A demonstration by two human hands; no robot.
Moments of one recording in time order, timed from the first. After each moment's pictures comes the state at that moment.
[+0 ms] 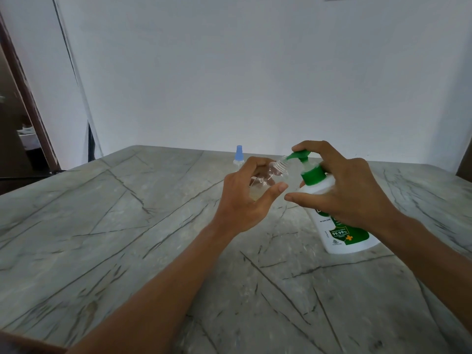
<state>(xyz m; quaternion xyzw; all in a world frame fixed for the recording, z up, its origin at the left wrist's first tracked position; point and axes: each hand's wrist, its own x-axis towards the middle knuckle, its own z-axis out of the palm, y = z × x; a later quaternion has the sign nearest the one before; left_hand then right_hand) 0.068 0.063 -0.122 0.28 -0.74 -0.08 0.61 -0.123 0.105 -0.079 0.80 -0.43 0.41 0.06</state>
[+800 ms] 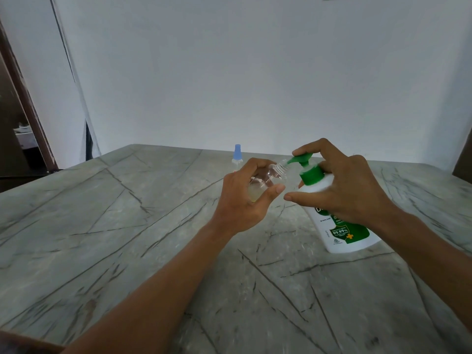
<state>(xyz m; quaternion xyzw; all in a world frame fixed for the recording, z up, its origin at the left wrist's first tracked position) 0.069 0.063 -0.124 0.26 -0.76 -0.07 0.60 -0.128 0.102 -0.080 0.80 -0.43 0.41 0.04</state>
